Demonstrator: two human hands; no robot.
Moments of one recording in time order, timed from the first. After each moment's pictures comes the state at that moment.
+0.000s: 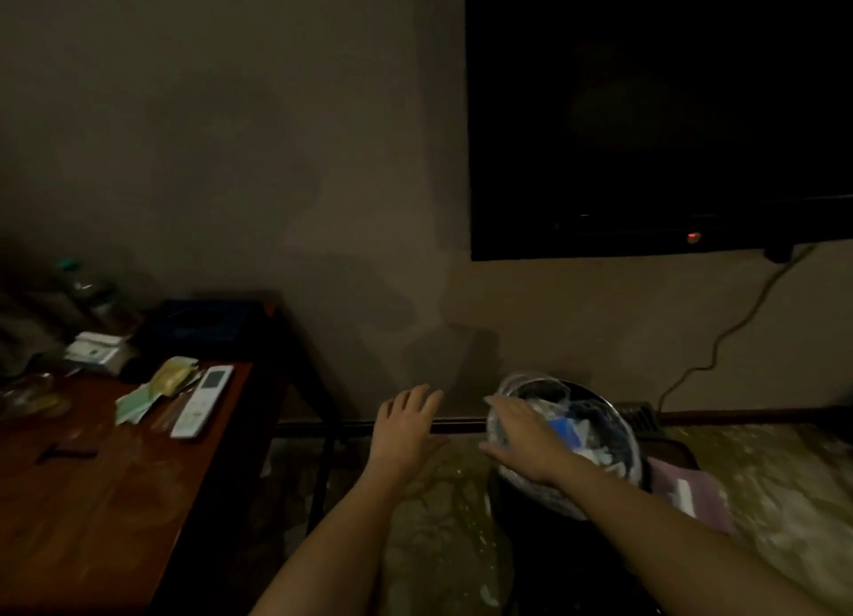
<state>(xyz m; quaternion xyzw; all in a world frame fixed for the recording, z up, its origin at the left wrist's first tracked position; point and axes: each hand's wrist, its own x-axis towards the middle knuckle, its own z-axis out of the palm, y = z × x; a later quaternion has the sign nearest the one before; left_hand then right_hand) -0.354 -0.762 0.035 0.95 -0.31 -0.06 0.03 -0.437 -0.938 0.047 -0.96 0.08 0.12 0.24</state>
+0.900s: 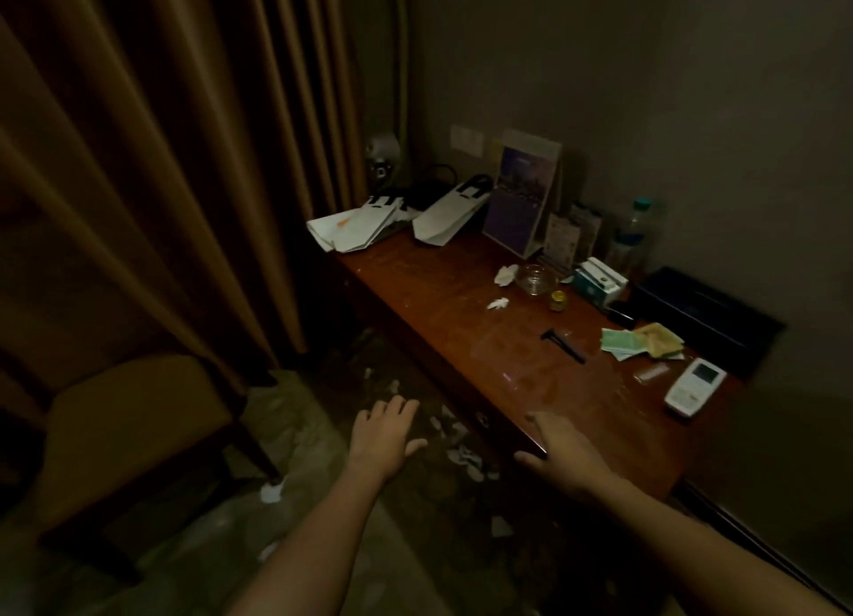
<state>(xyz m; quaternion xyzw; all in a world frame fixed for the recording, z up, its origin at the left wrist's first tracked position) -0.466 -0.069 0.041 0.99 0.14 -0.08 0.02 -0.356 -0.313 0.047 -0.93 -0.27 0.22 0.15</state>
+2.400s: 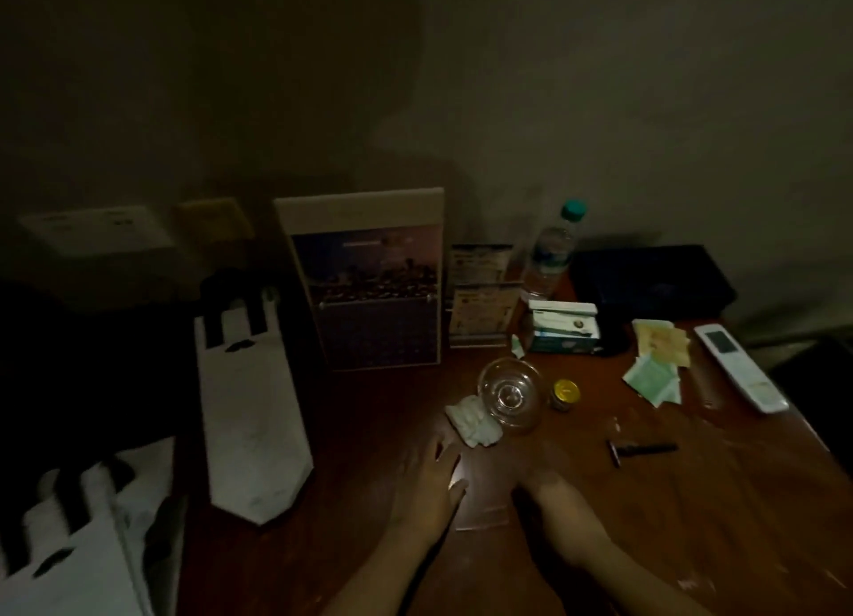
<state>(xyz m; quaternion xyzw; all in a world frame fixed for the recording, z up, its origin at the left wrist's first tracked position) 0.099 0.127 -0.042 0.90 -0.36 -0.21 0.11 -0.027 -0.033 -0.045 -0.95 0.18 0.13 0.23</state>
